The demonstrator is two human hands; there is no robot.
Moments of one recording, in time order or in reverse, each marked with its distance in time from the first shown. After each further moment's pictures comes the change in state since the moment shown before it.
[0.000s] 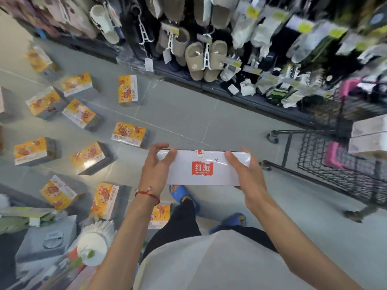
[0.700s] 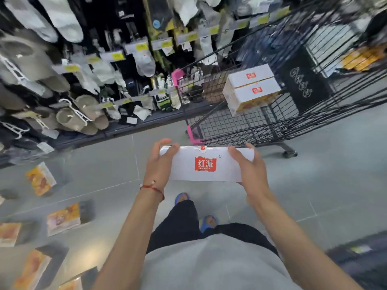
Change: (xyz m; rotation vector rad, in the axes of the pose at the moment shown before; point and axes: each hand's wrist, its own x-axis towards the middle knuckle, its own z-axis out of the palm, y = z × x) left_hand -0.168 0.059 0.386 0.270 -0.449 0.229; right_hand -0.007 0.096 -0.382 0.525 0.445 -0.042
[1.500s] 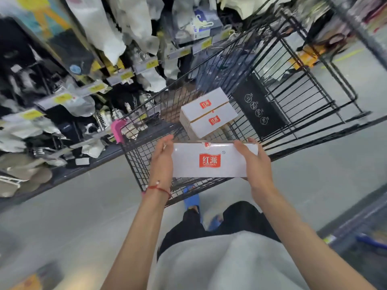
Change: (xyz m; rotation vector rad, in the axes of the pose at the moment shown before) left_hand 0.157 0.135 0.195 -0.006 -0.261 0.008; right_hand 0.198 -0.139 -0.070 0.068 0.280 0.060
